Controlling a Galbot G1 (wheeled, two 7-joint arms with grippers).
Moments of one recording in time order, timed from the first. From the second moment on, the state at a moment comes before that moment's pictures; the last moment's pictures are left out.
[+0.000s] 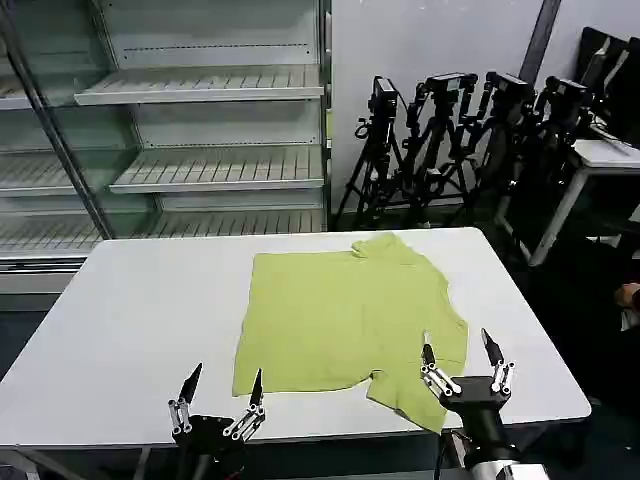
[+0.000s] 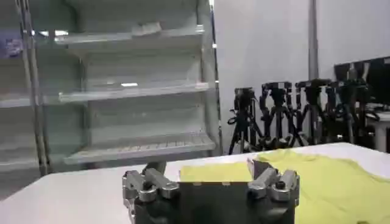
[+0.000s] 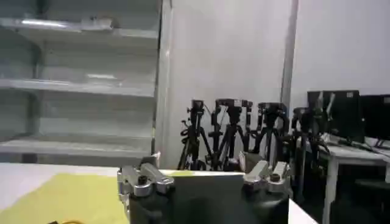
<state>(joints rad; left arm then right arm) 1.90 -1.47 -0.33 -2.46 0.15 0.13 -0.13 -1.68 1.37 0.43 2.45 0.02 -0.27 0.23</state>
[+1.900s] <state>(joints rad) 1.58 -1.35 -0.29 -2.24 -0.09 0.57 -0.22 -1.74 1.46 0.26 2.30 0.05 -0.50 0.44</state>
